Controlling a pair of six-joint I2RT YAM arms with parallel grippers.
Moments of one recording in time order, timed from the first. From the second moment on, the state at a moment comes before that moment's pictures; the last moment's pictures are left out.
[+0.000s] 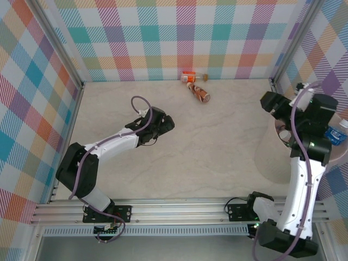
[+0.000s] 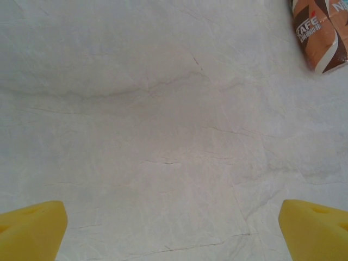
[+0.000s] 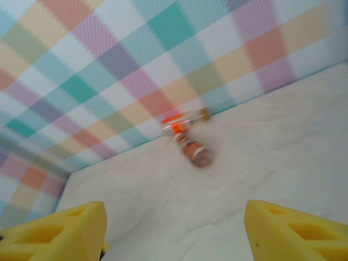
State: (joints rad) left arm -0.62 1.58 1.06 -0.32 -0.23 -0.95; right arm -0.26 0.96 1.33 -0.71 -0.55 0.39
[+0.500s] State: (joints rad) left arm -0.62 1.46 0.93 -0.31 -0.34 -1.04; right arm 0.15 1.42 1.39 -0.54 -0.36 0.39
